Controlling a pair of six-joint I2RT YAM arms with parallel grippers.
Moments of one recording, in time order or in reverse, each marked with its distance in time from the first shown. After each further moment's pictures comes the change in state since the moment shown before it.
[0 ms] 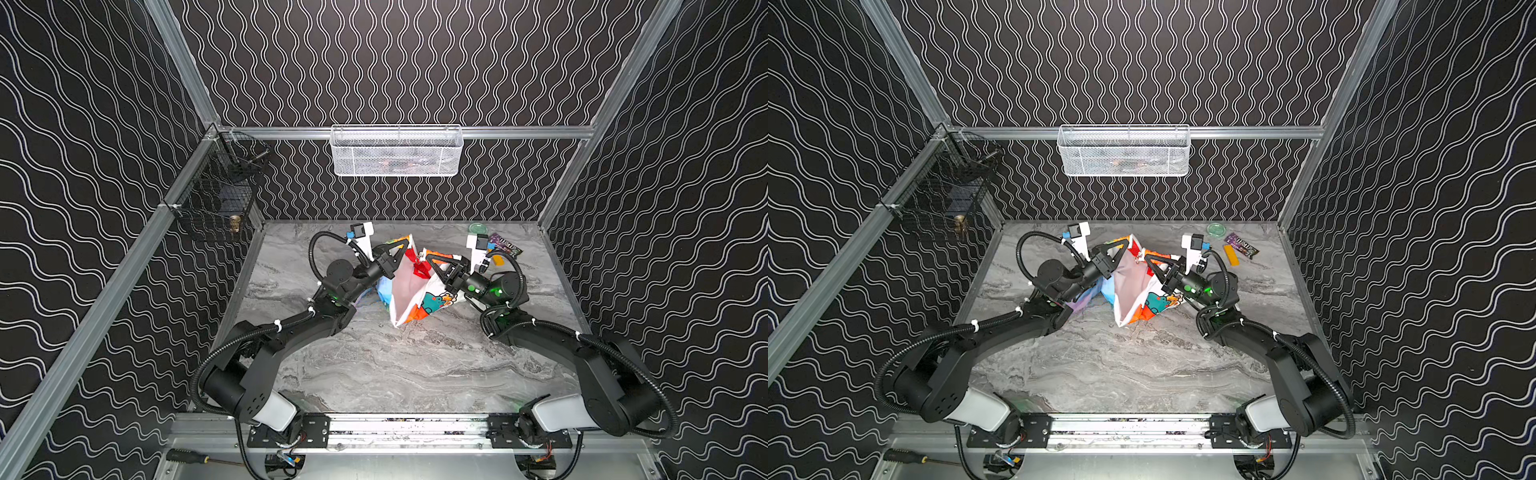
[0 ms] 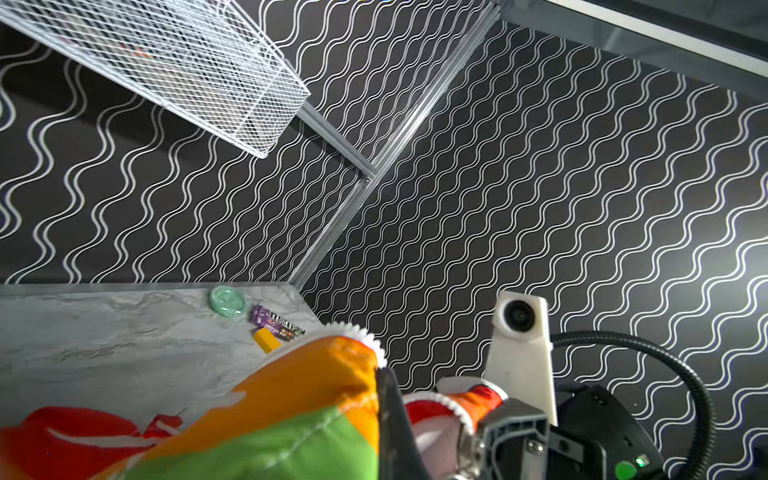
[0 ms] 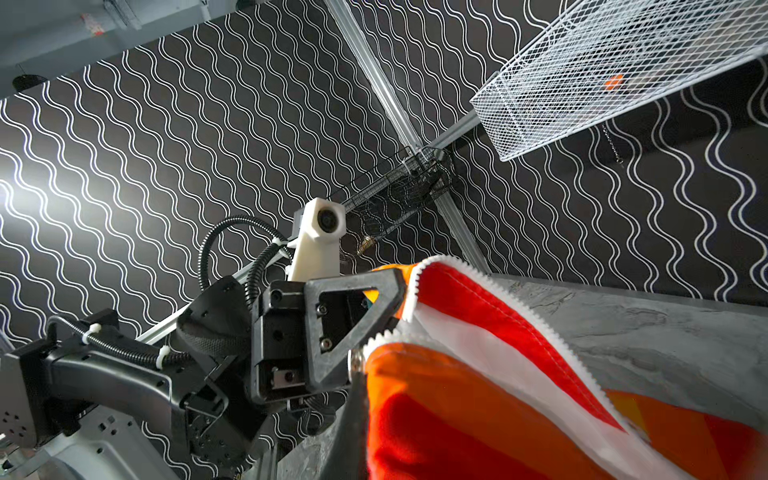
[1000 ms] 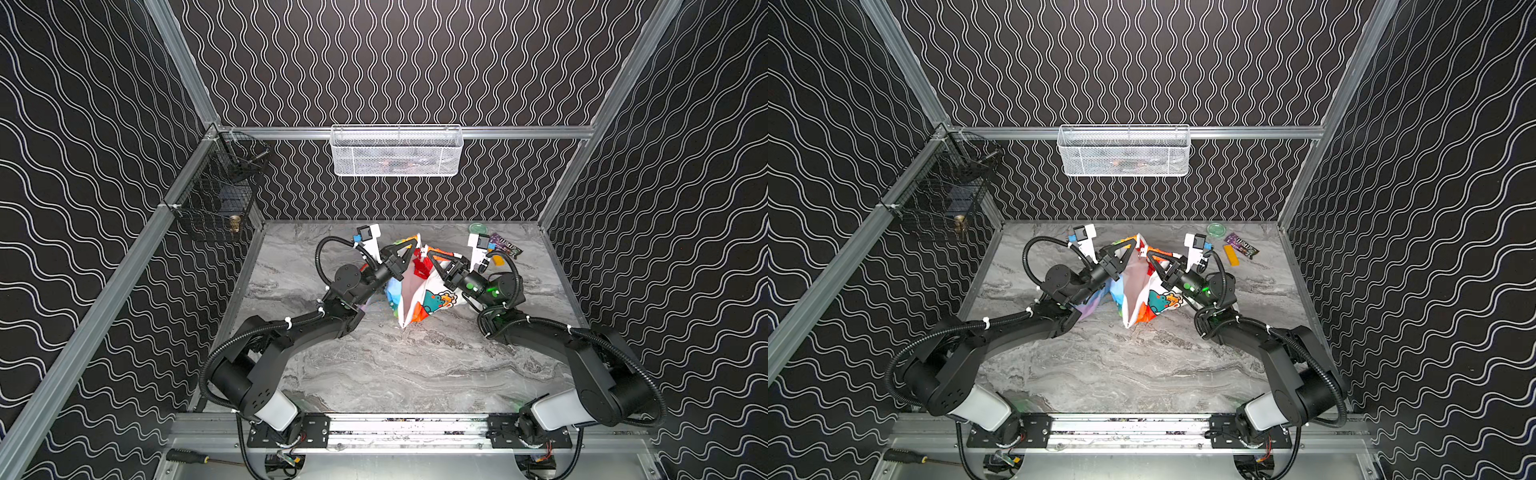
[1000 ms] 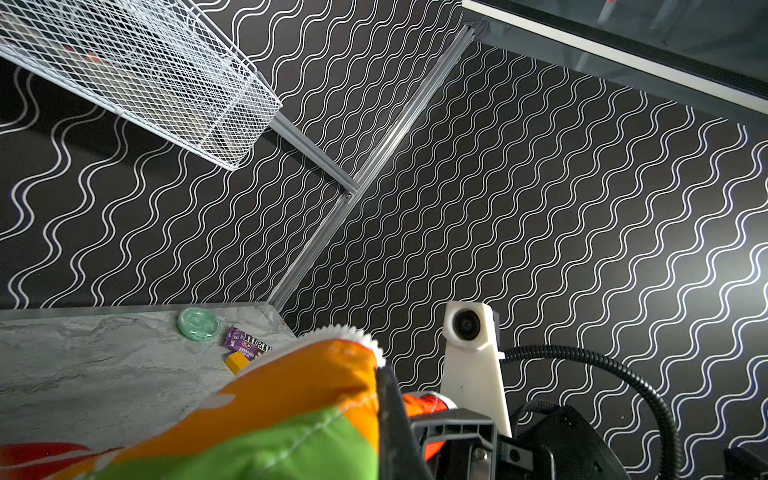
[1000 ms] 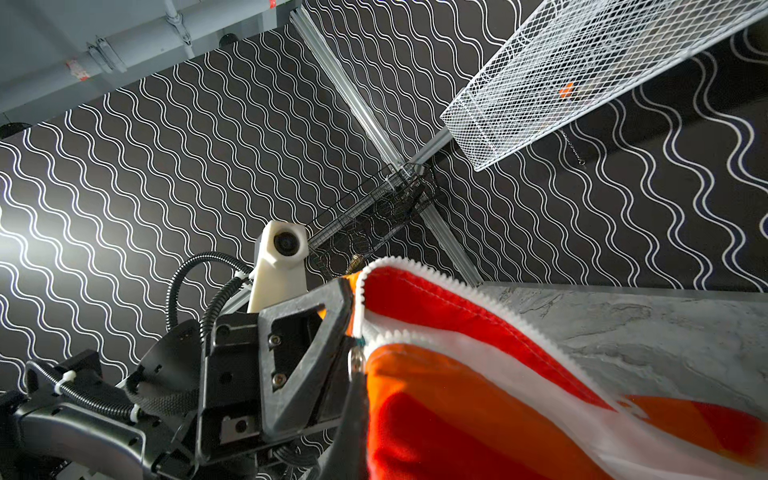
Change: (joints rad) left arm -0.063 0.049 0.015 0.101 -0.072 -0.004; right arm 0.001 0.045 -0.003 0.052 0.076 0.060
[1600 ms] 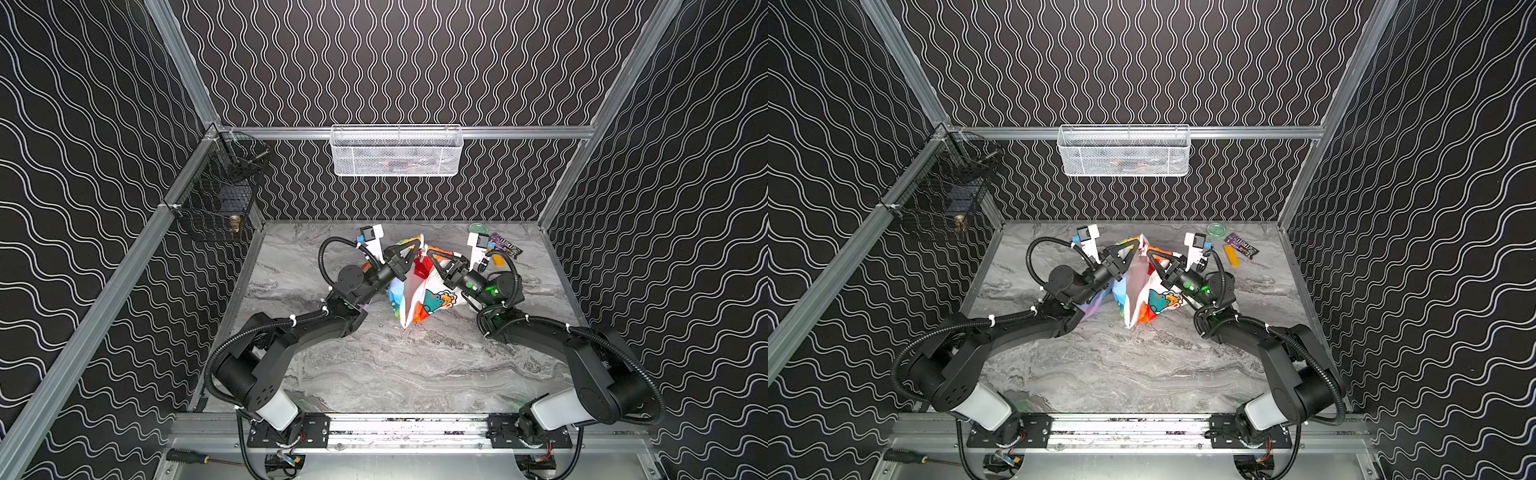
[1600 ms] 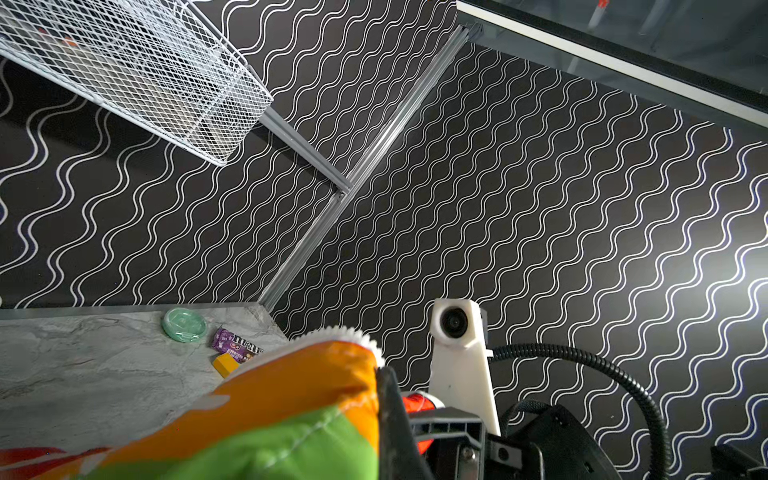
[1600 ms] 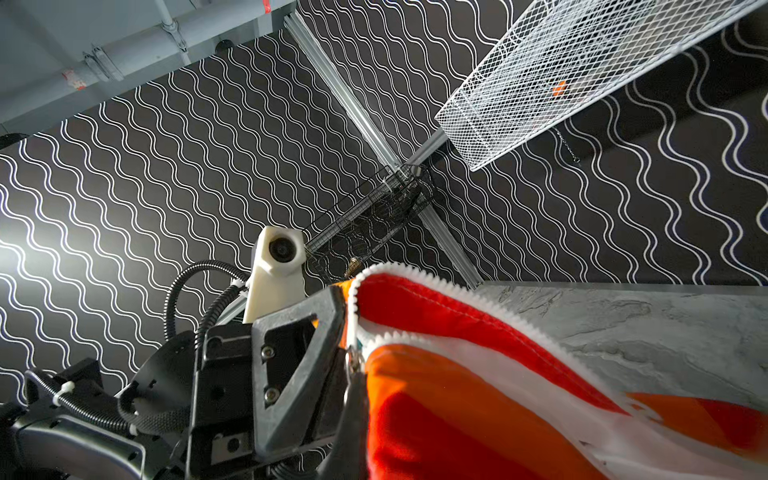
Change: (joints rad) left arm -0.014 0.028 0.011 0.035 0.000 -0.018; right arm 0.000 0.011 0.008 0.000 0.015 0.018
